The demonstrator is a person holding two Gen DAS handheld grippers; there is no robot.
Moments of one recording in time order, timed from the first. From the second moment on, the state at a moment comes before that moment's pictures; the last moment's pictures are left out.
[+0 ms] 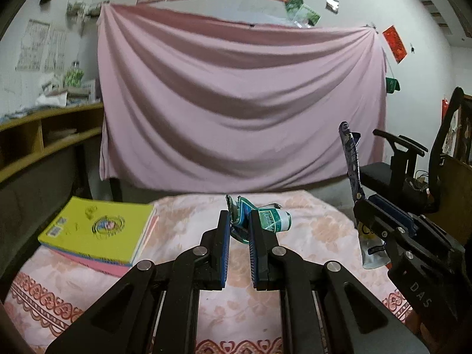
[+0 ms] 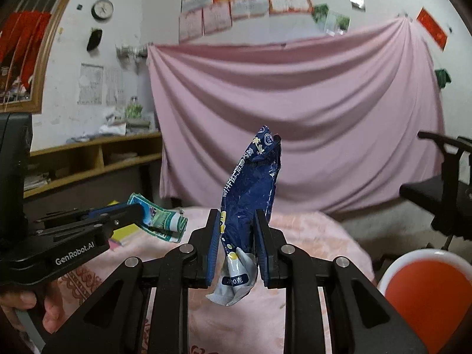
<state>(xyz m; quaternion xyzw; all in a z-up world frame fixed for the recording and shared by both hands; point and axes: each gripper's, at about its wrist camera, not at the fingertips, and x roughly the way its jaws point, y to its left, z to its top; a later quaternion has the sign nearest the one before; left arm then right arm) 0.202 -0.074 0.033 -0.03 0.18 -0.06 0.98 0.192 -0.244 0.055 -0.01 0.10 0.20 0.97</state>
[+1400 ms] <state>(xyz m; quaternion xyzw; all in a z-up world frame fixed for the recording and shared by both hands) 0.210 -0.092 0.009 -0.03 0.26 -0.05 0.96 0.250 -0.281 0.002 0.02 0.39 0.15 0.91</state>
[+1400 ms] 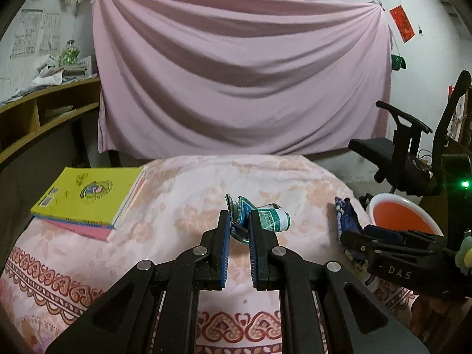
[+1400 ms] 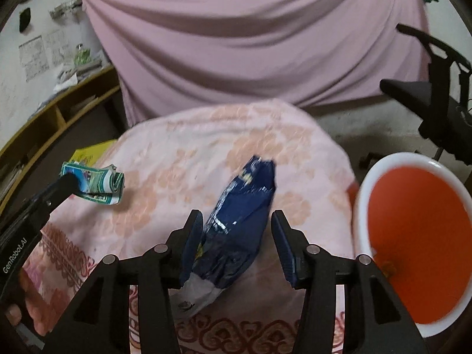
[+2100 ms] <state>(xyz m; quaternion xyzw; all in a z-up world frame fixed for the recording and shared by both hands) 0.217 -0.087 -0.004 -0.04 0.31 -0.05 0.95 0.249 -0.268 0.000 0.00 0.40 0.17 0.90</state>
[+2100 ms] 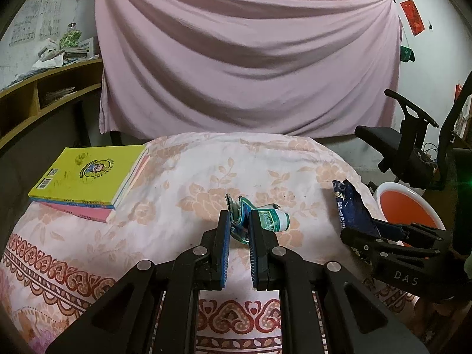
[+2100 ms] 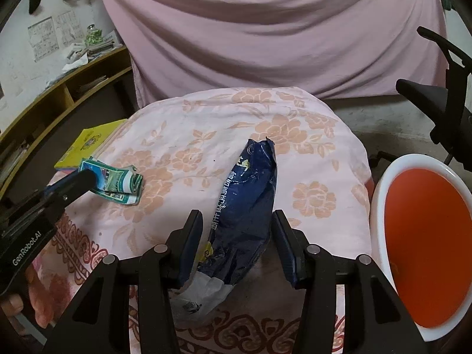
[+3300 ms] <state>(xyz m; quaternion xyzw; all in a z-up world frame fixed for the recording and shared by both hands) 0.191 -0.119 0.039 -0.02 0.18 -0.08 0.98 0.192 -0.309 0.067 0.05 0.15 0.18 0.97</state>
